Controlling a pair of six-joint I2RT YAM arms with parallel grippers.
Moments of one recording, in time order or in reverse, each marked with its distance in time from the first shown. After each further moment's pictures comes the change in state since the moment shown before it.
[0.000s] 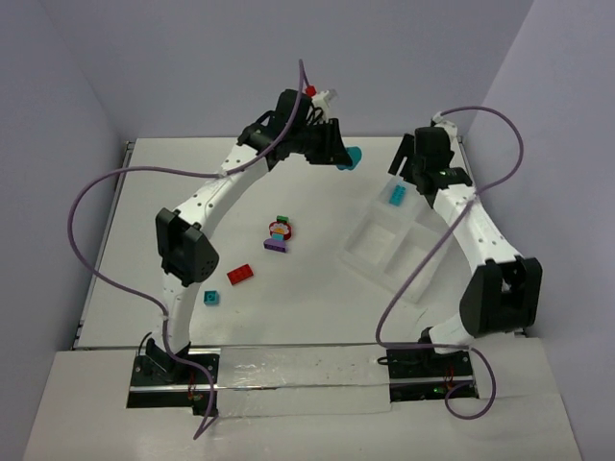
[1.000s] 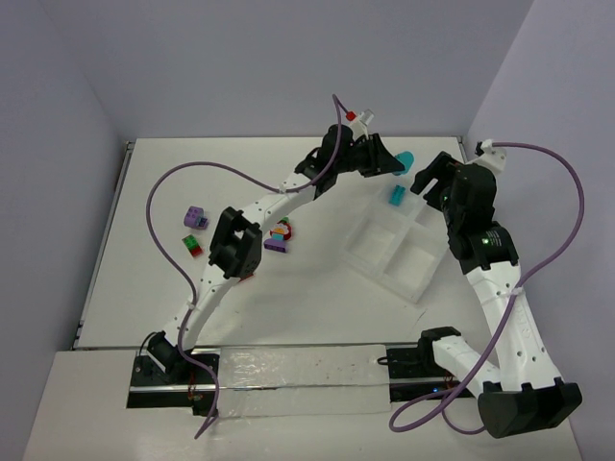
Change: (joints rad) left arm -0.113 0.433 0.157 0.672 0.067 -0.394; right arm 0.000 -0.553 -0.204 -0.067 -0.010 0.095
